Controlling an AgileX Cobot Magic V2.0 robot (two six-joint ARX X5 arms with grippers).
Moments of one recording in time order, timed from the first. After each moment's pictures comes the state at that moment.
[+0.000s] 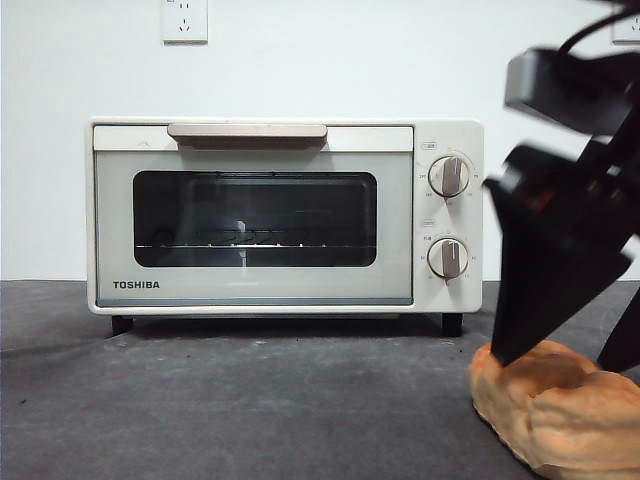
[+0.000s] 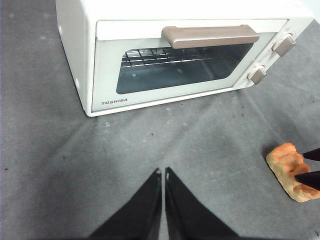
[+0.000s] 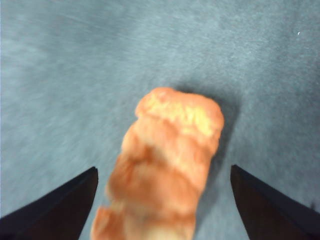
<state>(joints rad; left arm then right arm) -0.06 0.58 0.86 -0.88 0.42 -0.02 0.78 1.05 0.49 -0.39 0.05 0.48</state>
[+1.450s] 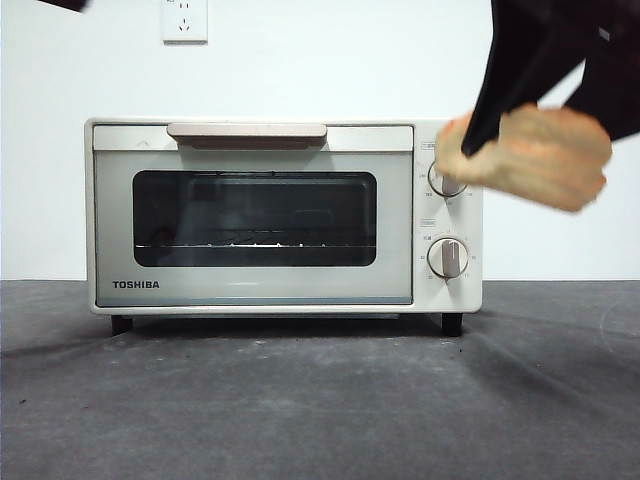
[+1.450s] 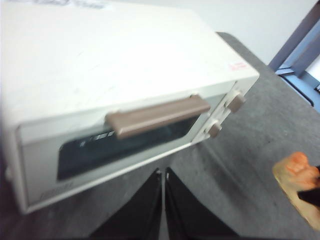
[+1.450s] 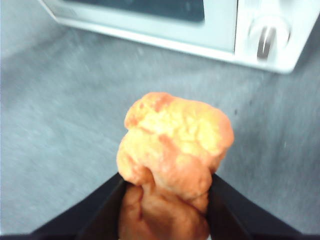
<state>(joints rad) -0.26 0.83 0.87 -0.42 0.42 -0.16 0.80 0.89 0.69 -0.48 0.08 0.43</state>
